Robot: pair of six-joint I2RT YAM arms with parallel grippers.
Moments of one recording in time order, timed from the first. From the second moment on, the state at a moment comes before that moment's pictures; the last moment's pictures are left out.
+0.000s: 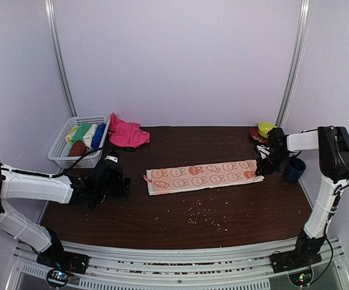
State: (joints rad) left arm -0.81 1.37 0.63 -0.05 -0.65 -0.38; right arm 0.04 1.89 1.17 -0.47 -0.19 -0.10
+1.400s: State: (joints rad) left arm -0.81 1.33 0.59 -0.05 -0.65 -0.41; right arm 0.47 1.92 1.50 -0.68 -0.54 -0.12
